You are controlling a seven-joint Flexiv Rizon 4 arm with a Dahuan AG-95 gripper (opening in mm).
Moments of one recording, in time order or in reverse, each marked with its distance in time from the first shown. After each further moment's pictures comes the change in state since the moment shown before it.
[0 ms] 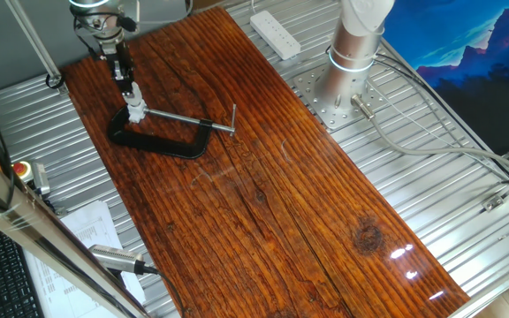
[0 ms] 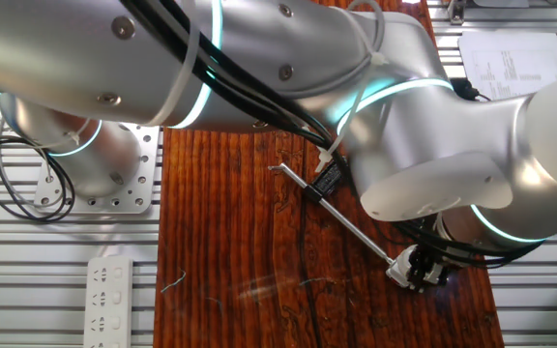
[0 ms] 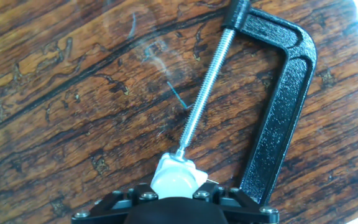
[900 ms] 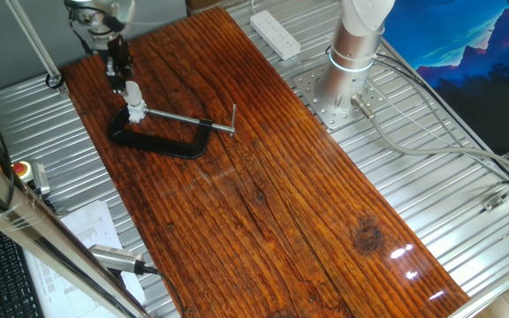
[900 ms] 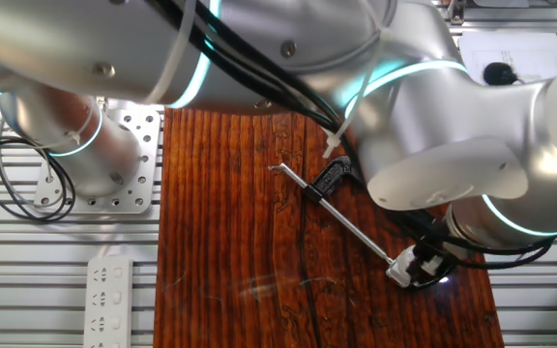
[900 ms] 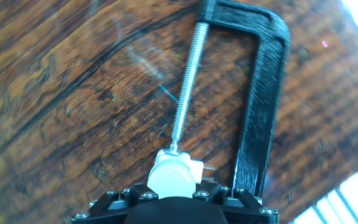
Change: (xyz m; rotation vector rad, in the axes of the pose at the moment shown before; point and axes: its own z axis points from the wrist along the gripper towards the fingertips) arm 0.006 -0.004 -0.020 0.005 0.013 0.388
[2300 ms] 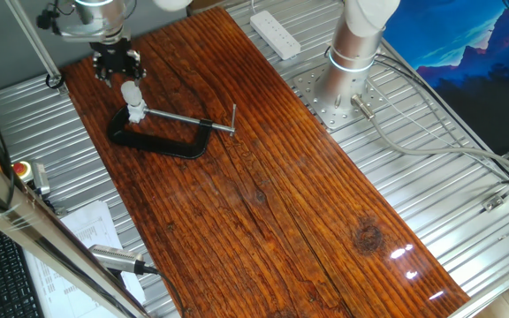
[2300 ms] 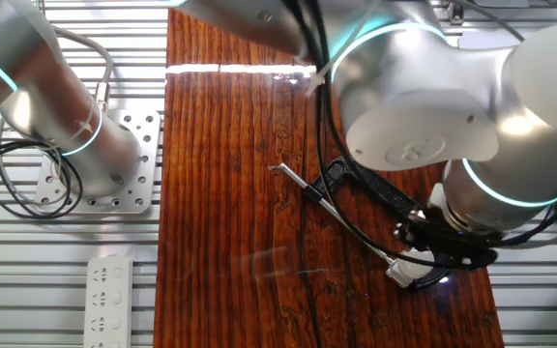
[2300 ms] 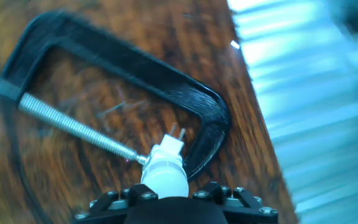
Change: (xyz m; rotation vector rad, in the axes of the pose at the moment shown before) arm 0.006 -0.001 0.001 0.019 0.094 1.416
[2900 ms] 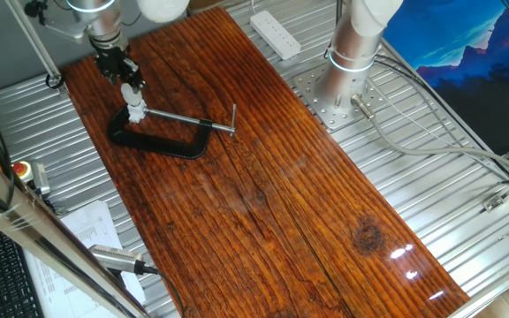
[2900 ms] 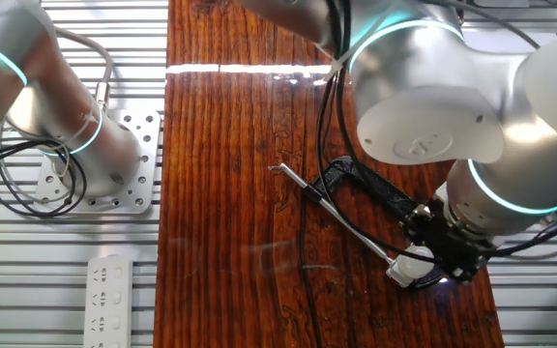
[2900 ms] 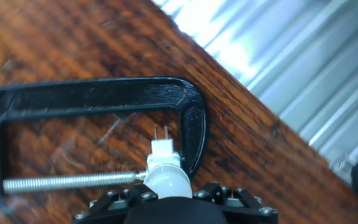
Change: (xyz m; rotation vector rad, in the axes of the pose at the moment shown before) arm 0.004 0.005 0.014 -0.051 0.002 0.347
